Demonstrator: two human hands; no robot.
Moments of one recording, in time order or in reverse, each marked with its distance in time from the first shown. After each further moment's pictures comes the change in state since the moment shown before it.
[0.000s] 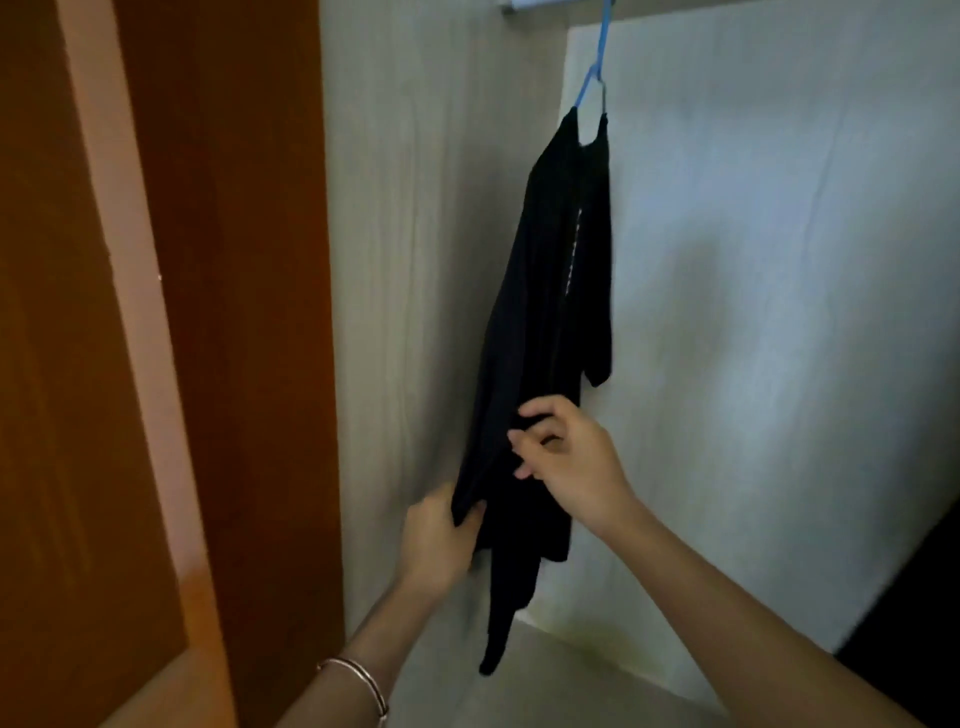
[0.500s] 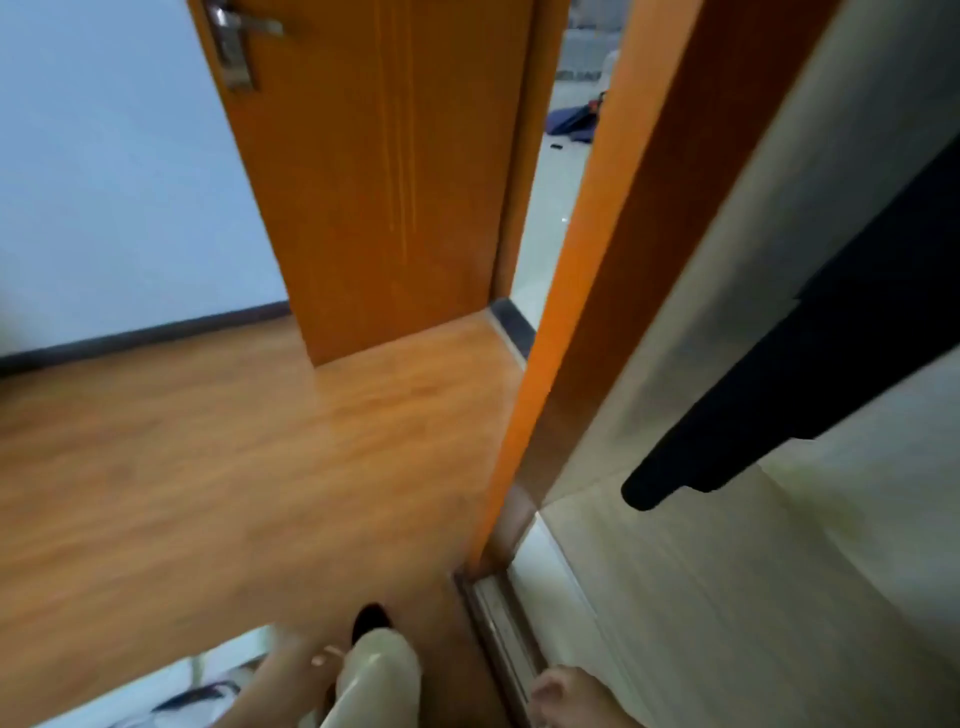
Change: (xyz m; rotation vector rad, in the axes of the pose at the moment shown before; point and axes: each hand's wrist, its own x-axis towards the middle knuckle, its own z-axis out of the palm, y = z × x) left_hand -0.466 -0.276 -0.088 0.186 -0.092 -1.051; right_hand -0.352 0.245 0.170 -0.372 -1.397 0.699
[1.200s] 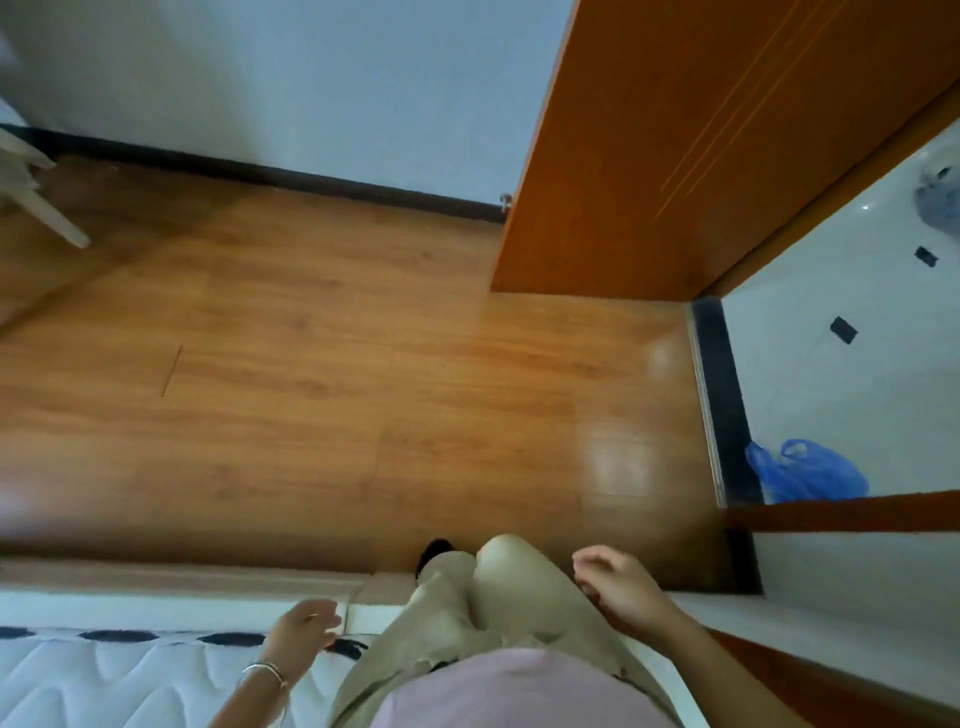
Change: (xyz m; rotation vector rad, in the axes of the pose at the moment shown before) left_hand 0.022 -0.138 -0.163 -1.051 0.301 -0.856; right_hand 0.134 -0.332 -0.003 -0.134 -0.060 0.016
